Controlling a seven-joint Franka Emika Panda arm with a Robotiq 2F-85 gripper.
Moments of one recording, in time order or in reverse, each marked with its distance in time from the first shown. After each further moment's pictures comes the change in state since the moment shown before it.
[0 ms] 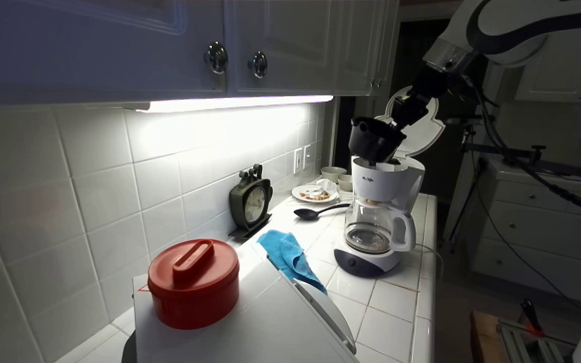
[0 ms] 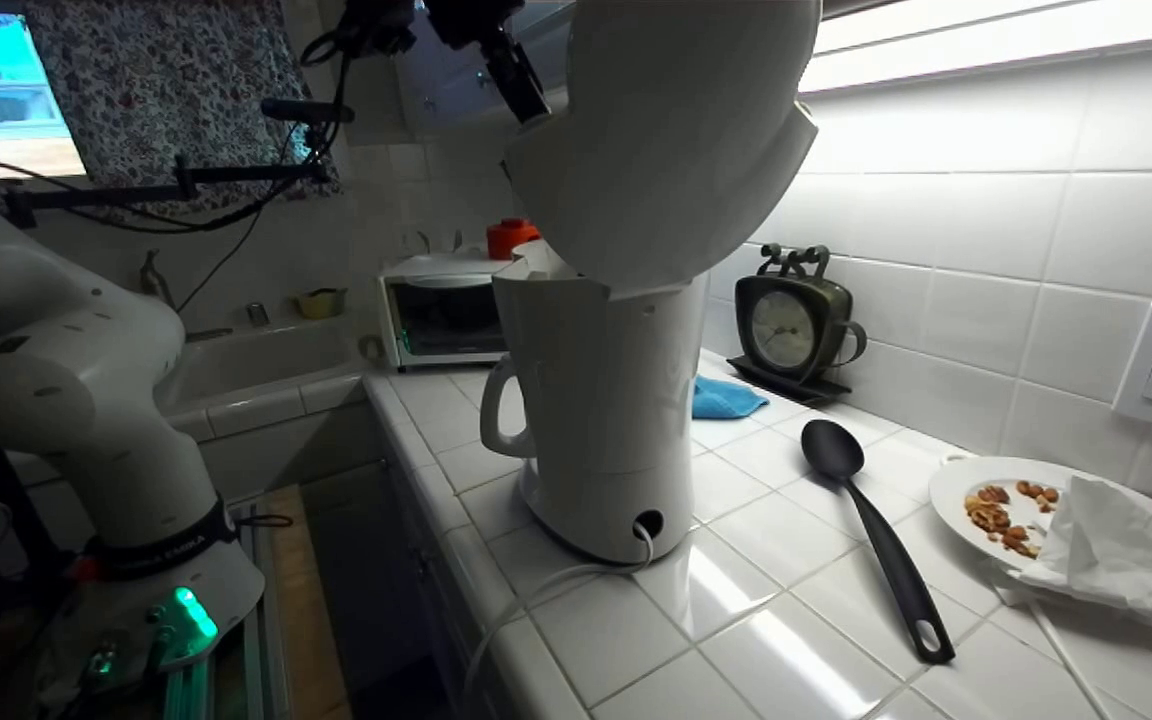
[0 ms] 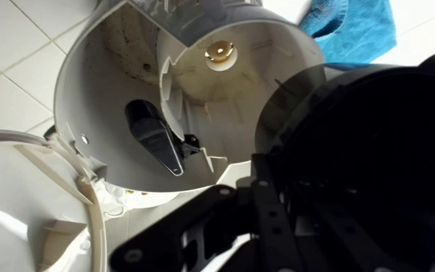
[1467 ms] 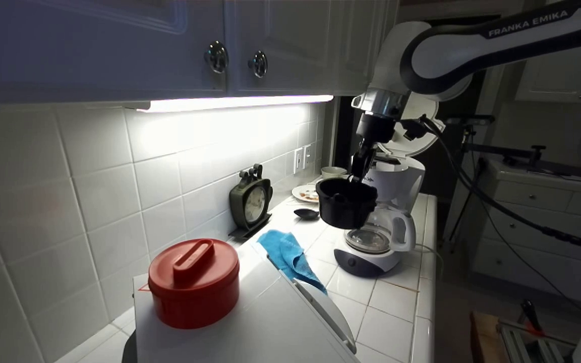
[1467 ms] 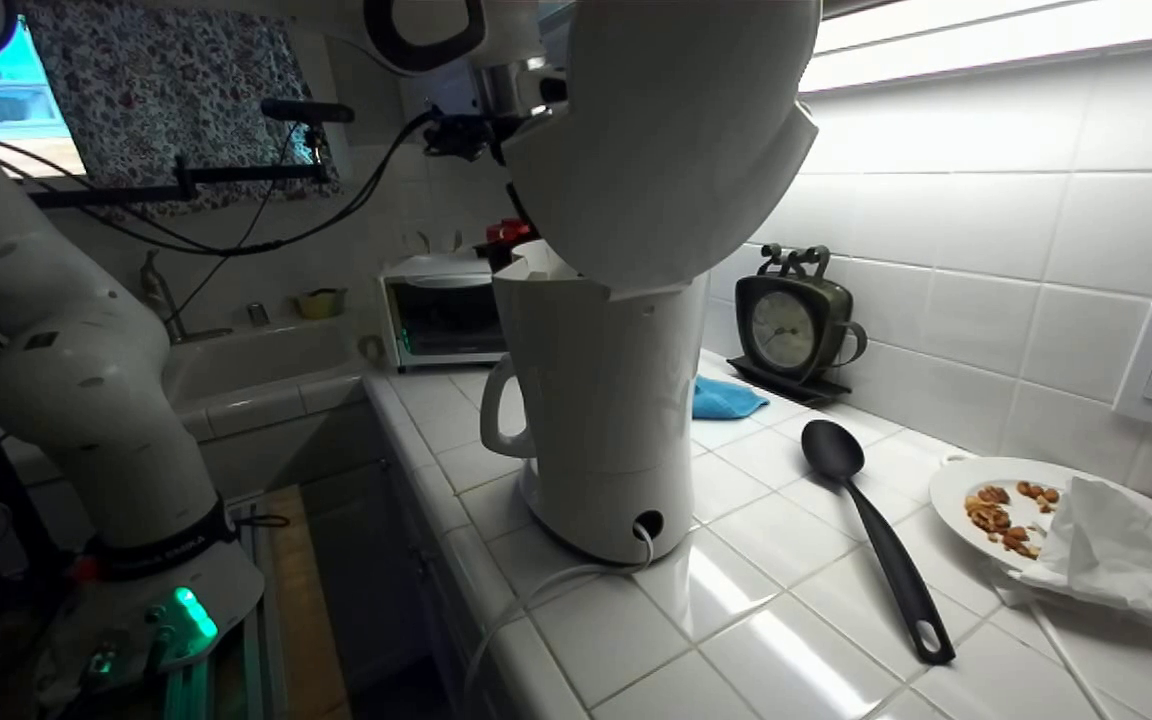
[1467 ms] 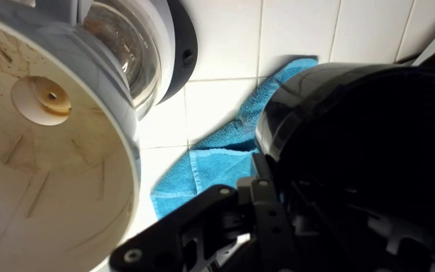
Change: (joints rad) arm 0.214 0.241 0.057 0.014 0.043 -0.070 -0.226
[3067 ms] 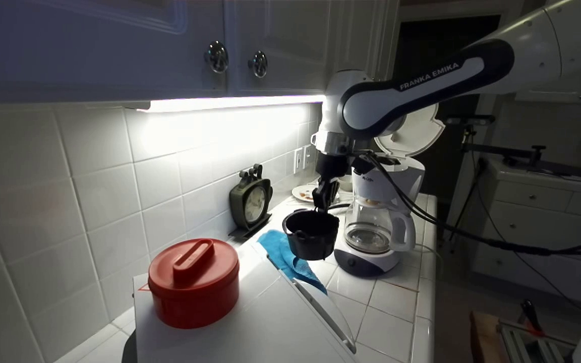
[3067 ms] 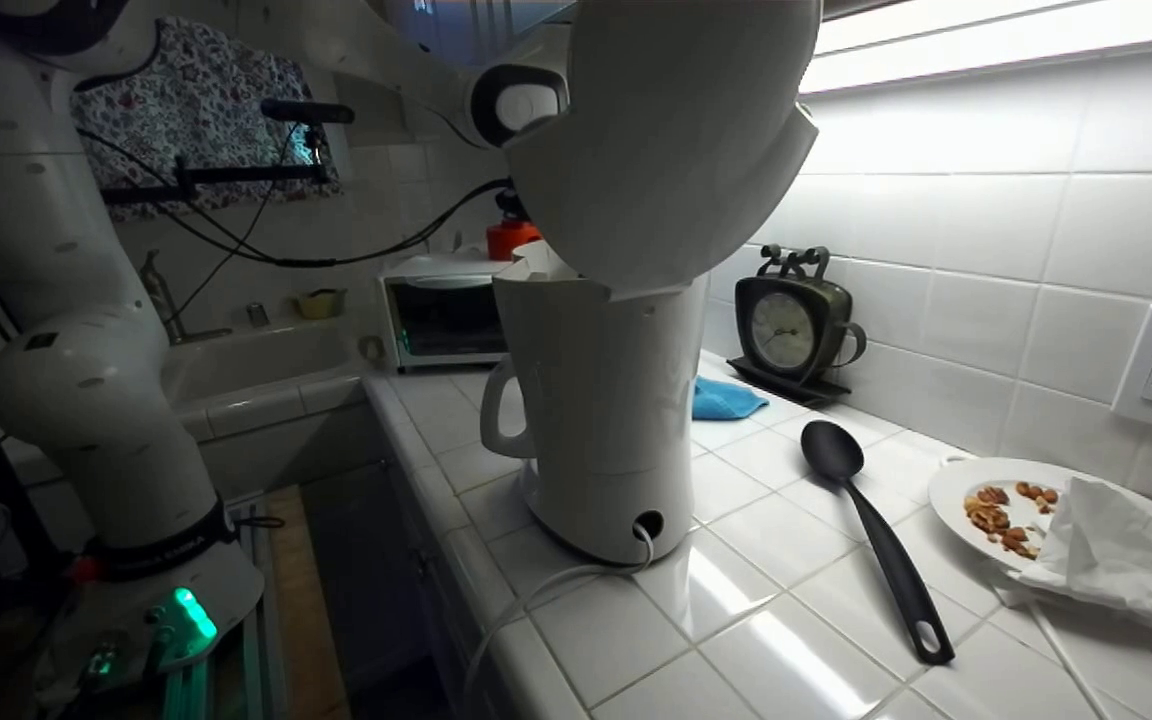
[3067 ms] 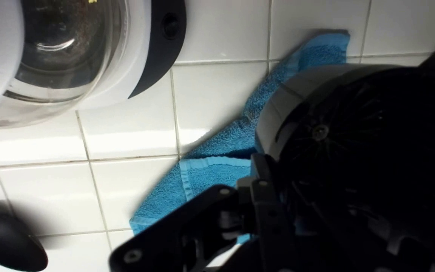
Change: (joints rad) arm 0.000 0.331 0.054 0.154 -0.003 0.073 0.064
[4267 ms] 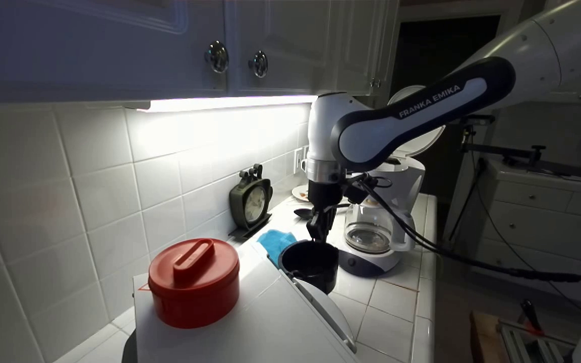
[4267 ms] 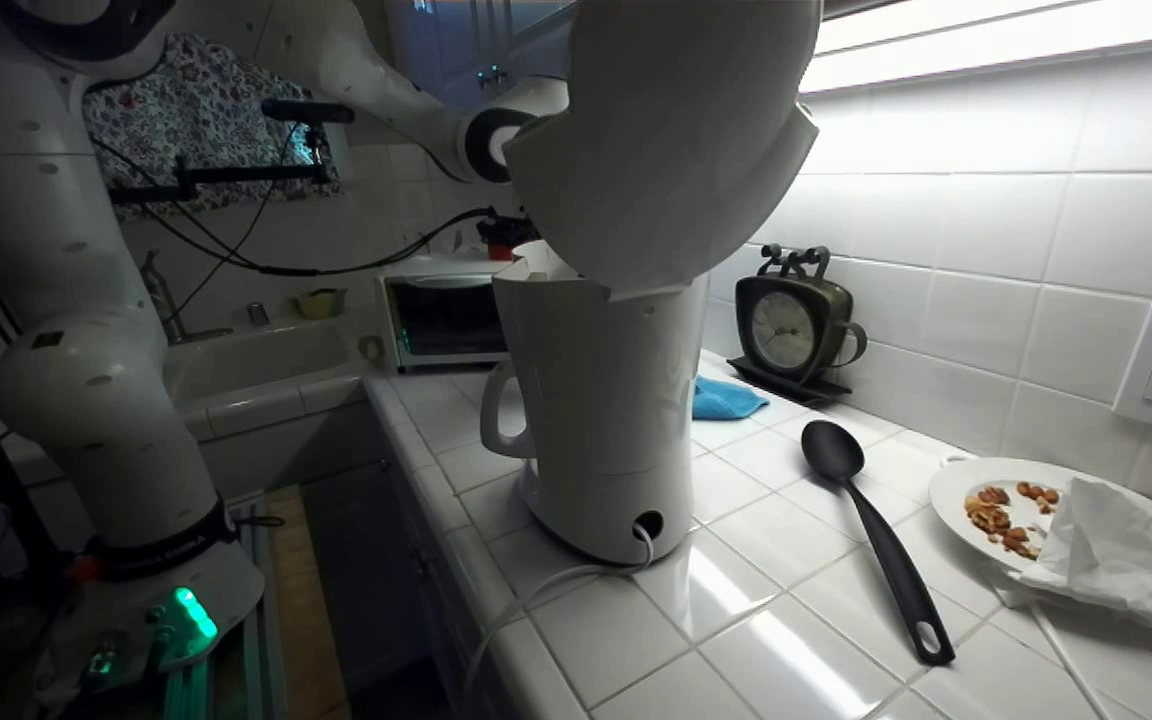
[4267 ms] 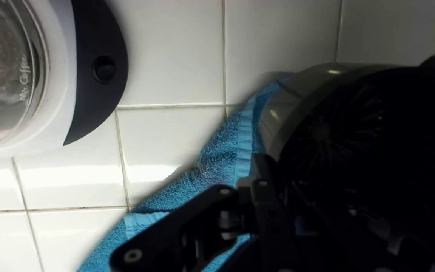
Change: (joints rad) arm 0.037 0.030 0.086 -0.069 -0.048 0.016 0.129
